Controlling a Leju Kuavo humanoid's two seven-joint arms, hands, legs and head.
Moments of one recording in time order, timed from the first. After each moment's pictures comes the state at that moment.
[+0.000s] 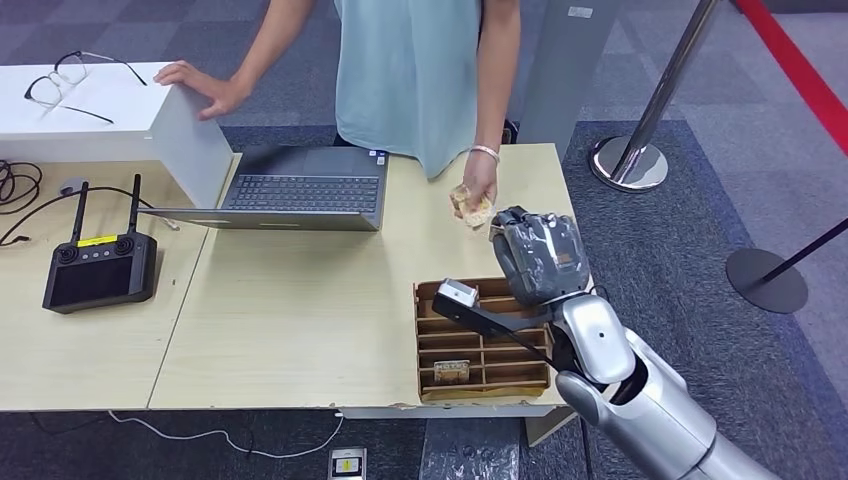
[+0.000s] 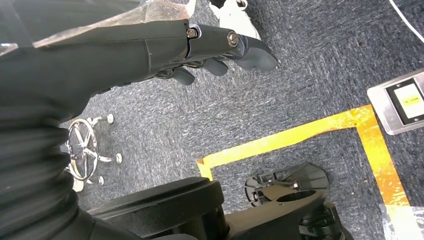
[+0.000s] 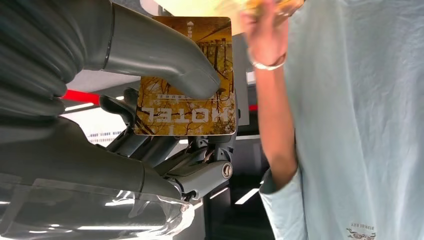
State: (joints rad) left arm -0.12 0.04 -1.18 -0.21 0.69 0.43 0.14; right arm -0.45 -0.40 0.71 -1.72 1.19 -0.26 0.54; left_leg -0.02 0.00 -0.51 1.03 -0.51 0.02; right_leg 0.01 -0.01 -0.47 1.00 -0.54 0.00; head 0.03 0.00
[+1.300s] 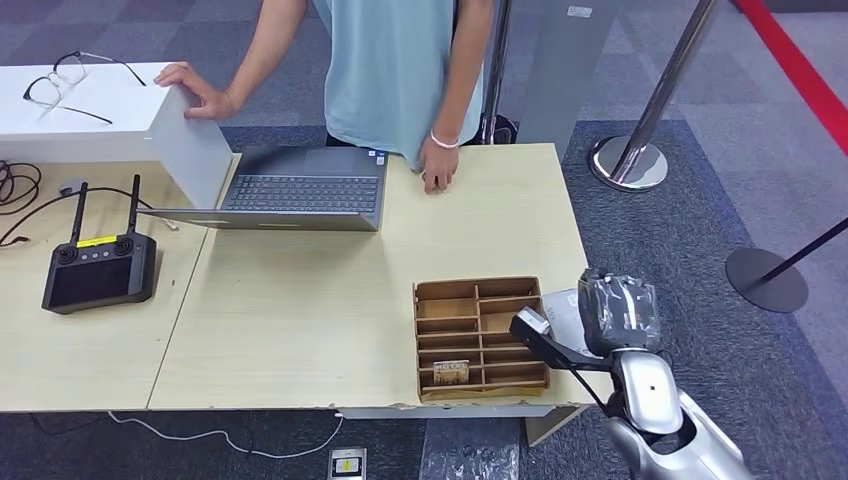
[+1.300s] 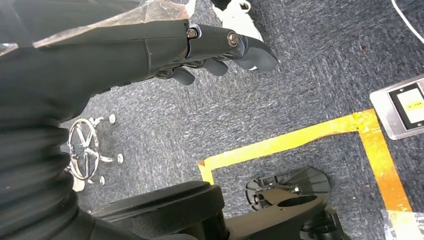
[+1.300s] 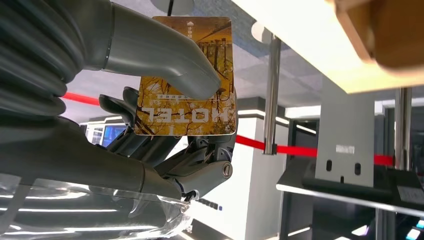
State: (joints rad) left arm -0.12 0.04 -1.18 -0.21 0.70 0.45 0.14; right arm -0.15 -0.48 0.48 -1.62 1.29 -0.33 0.66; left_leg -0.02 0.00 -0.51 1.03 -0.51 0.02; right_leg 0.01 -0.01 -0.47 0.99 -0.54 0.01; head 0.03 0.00
